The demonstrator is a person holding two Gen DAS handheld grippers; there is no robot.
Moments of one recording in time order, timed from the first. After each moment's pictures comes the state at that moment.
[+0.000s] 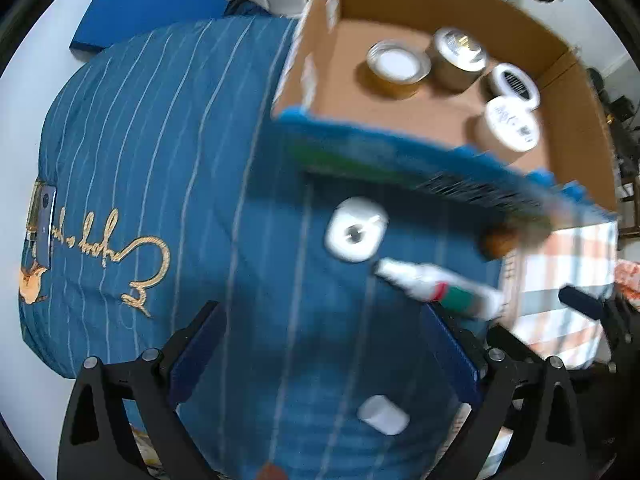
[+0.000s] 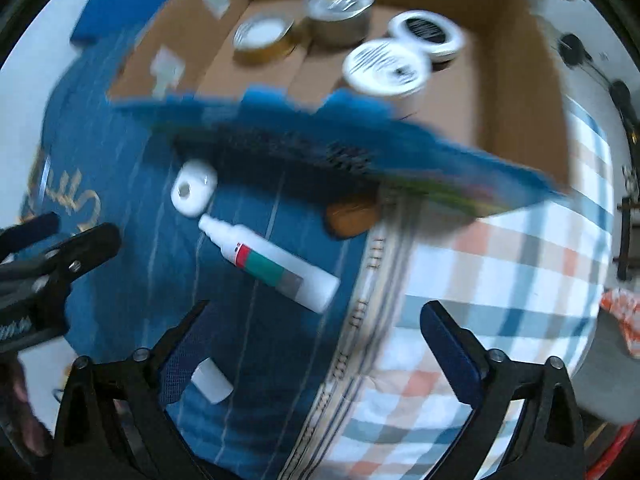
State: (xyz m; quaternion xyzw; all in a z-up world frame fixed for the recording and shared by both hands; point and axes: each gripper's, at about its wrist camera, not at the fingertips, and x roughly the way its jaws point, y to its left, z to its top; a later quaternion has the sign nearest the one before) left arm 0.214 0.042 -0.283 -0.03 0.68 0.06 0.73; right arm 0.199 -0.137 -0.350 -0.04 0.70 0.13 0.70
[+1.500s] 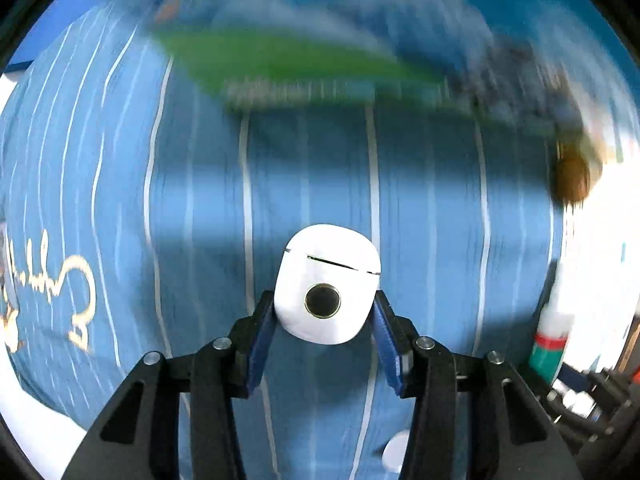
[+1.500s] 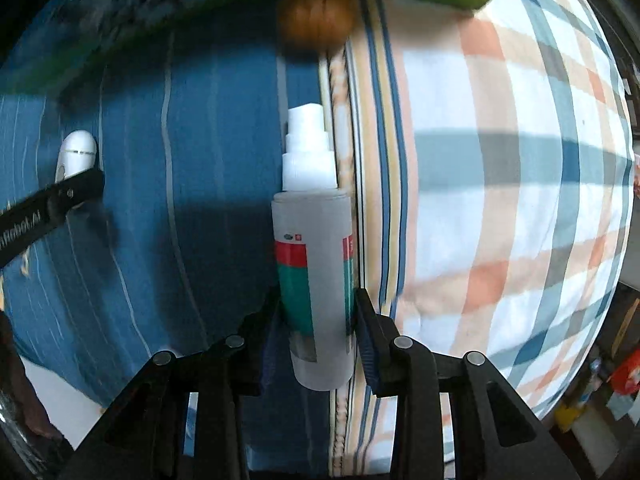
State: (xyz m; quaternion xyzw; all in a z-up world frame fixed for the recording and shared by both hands) left arm 0.223 0.018 -0.396 0.02 0.73 0.00 0.68; right arm 0.116 -0.180 -0.432 0.05 0.79 -0.01 0.61
